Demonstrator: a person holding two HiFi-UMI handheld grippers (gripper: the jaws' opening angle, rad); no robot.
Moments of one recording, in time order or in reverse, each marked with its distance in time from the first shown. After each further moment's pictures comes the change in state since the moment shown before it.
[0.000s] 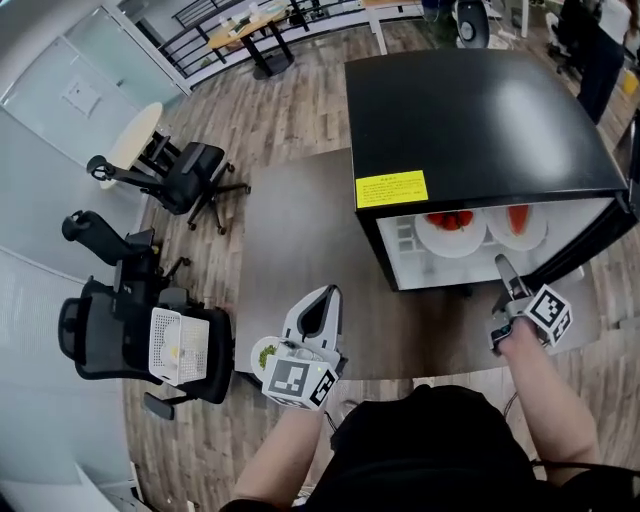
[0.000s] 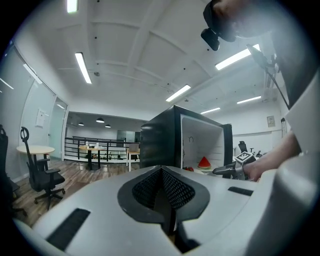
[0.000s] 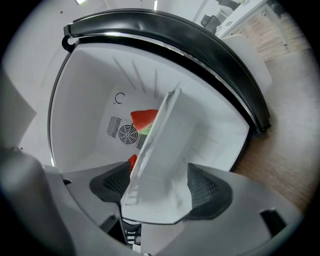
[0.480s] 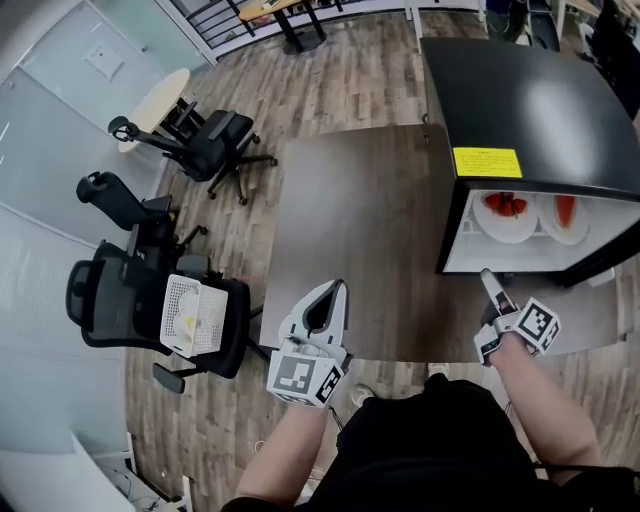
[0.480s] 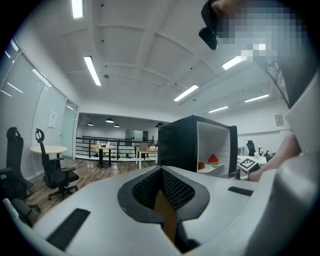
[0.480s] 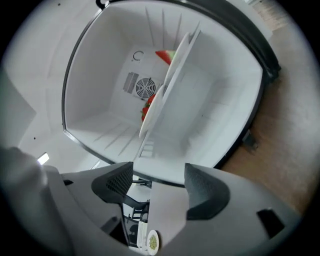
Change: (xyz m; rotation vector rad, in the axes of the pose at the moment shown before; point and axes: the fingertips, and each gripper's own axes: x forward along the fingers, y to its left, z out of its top) left arm -0.083 0.072 -0.003 -0.017 0.009 0.088; right arm 0.018 0.047 -0.148 -0.106 0.198 0.085
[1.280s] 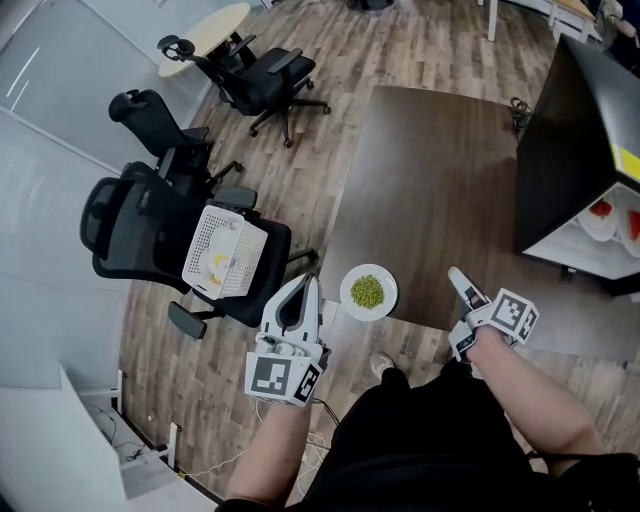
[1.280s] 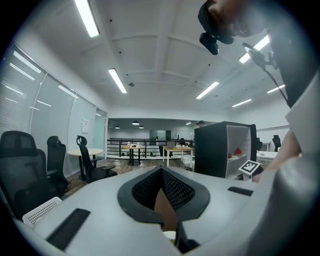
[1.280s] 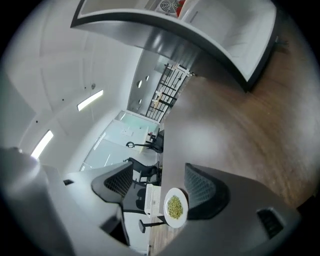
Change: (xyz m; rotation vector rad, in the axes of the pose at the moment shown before) left arm -0.202 0.181 -0.014 -0.018 0.017 0.305; right arm 0.096 0.123 -0.263 0.022 0.365 0.046
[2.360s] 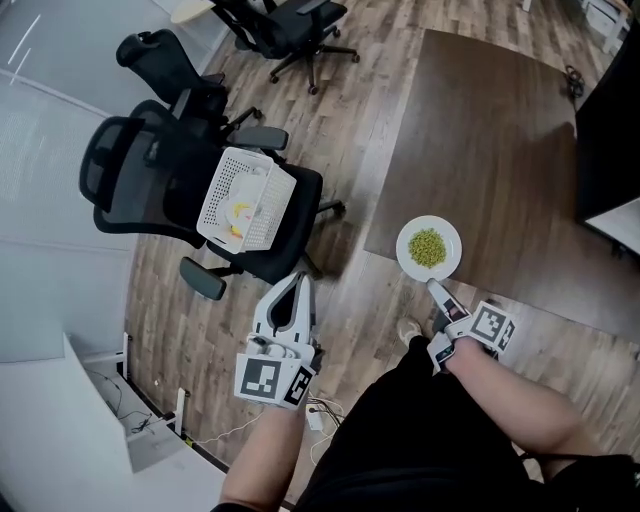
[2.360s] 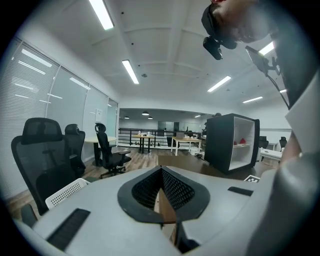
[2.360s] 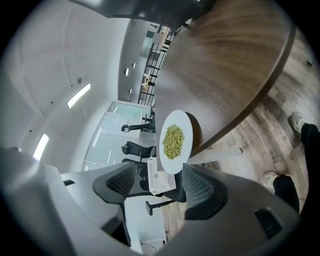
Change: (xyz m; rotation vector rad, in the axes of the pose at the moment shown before) left arm -0.112 0.127 -0.090 -0.059 0.116 0.090; right arm 0.079 -0.018 -0.245 0.171 0.163 0.014
